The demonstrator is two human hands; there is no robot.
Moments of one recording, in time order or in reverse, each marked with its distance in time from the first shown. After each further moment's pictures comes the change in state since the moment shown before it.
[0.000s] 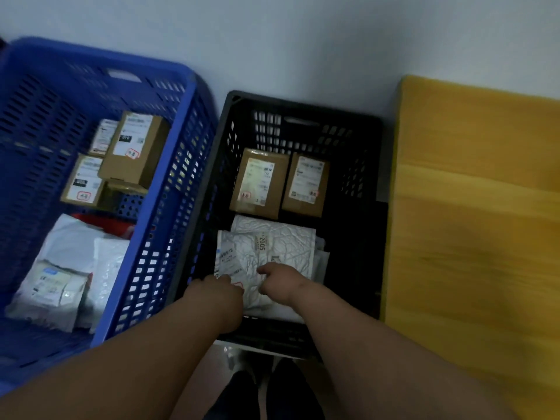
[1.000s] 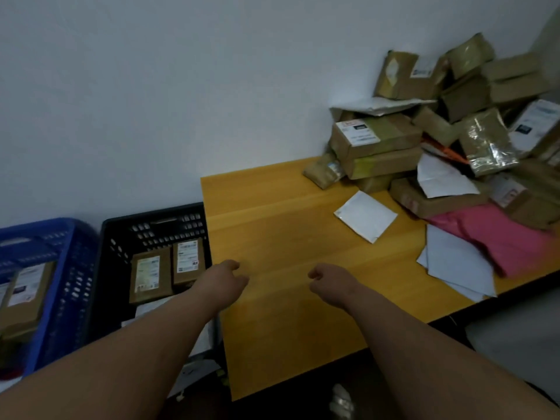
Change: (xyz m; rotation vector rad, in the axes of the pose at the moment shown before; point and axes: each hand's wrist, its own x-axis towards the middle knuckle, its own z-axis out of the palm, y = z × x) left_hand -0.211 0.228 -0.092 -0.586 0.549 0.306; right_hand -0.353 0.213 -0.061 0.212 0.756 0.115
